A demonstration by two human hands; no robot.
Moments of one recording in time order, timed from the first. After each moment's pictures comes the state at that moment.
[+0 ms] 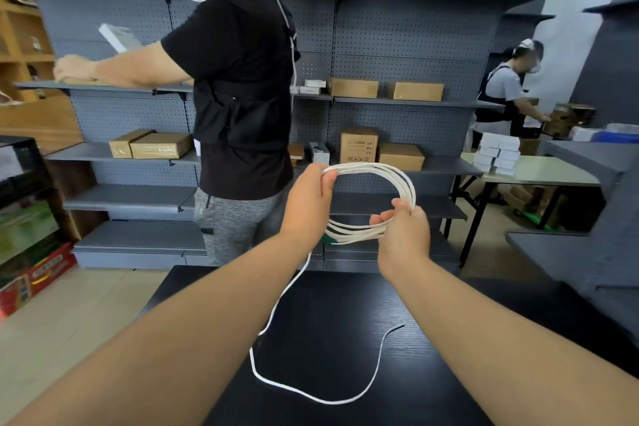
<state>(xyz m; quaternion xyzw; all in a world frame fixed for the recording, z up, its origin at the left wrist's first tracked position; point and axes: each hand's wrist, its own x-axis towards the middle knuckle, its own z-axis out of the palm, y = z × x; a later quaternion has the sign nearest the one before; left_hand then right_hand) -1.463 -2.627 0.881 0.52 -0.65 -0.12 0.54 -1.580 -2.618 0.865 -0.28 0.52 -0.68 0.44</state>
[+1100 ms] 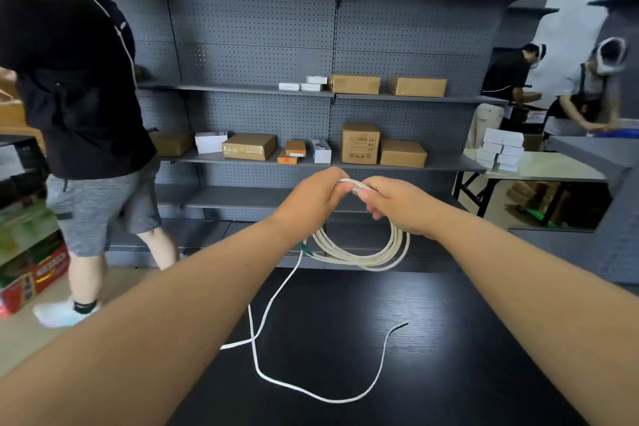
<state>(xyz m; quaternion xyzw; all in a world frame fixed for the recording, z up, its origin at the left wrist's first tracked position) -1.444 -2.633 0.890 0.46 -0.80 -0.08 0.37 -1.610 -2.633 0.911 -0.81 0.52 -0.21 0.19</state>
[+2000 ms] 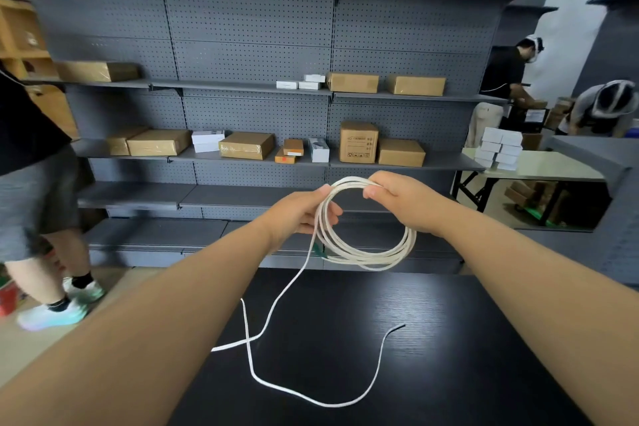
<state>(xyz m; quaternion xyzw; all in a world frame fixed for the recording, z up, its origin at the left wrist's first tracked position) -1.428 -2.643 0.873 0.46 -0.63 -0.50 0.38 -1.623 -2.634 0.918 -0.82 0.51 -0.21 0.16</state>
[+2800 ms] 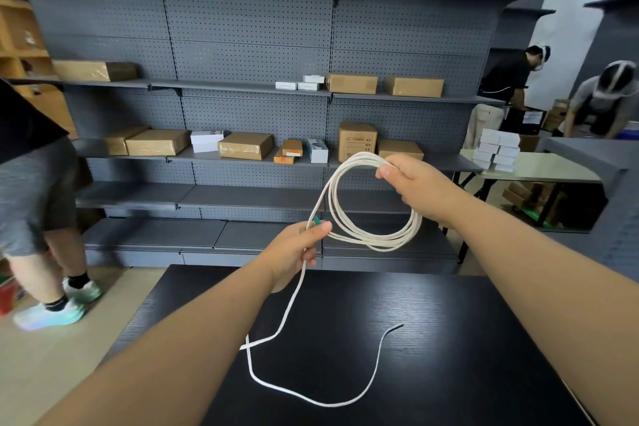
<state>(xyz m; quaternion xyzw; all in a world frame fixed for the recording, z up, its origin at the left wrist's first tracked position) -1.432 -2.633 0.818 0.42 -0.54 -0.58 0.44 -1.635 -2.636 0.928 -0.78 0.52 -0.30 0.17</state>
